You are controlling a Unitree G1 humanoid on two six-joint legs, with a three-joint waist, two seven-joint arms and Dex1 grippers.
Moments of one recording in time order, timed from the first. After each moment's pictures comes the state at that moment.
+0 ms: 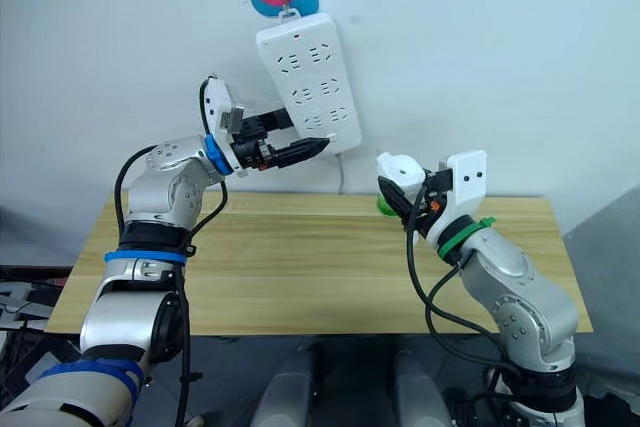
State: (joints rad) left arm -0.93 0.42 0.07 0.56 -0.38 0.26 -1.15; right arm -0.30 -0.30 -0.07 -0.63 0.69 0.85 0.10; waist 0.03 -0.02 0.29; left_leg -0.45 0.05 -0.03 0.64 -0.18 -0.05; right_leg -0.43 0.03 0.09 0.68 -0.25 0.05
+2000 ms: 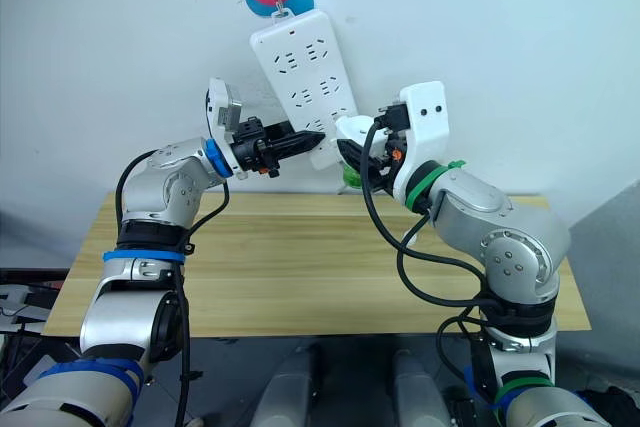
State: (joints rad) left arm -0.93 0.42 0.09 0.55 -0.41 0.36 -1.14; right arm -0.72 -0.22 -0.09 -0.54 0.81 1.20 -0.09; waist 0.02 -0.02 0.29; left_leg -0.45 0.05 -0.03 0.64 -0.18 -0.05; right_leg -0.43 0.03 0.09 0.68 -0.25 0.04
